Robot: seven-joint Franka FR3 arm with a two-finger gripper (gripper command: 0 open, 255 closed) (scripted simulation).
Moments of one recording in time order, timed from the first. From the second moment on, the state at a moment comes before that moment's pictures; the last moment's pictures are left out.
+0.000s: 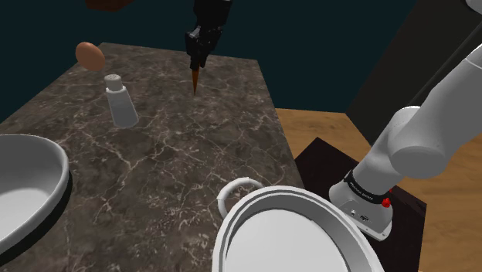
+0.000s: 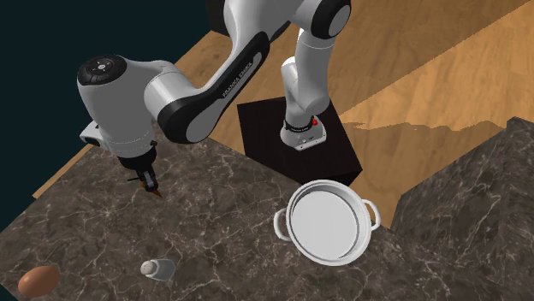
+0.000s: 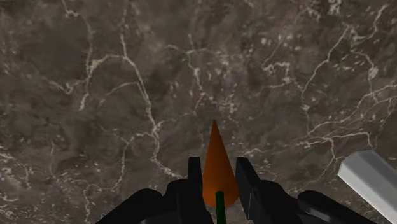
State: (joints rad) arm 0.17 -0.07 0.34 -1.91 0.03 2.08 0.13
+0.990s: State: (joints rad) arm 0.17 -0.07 0.34 -1.73 0.03 1.91 0.14
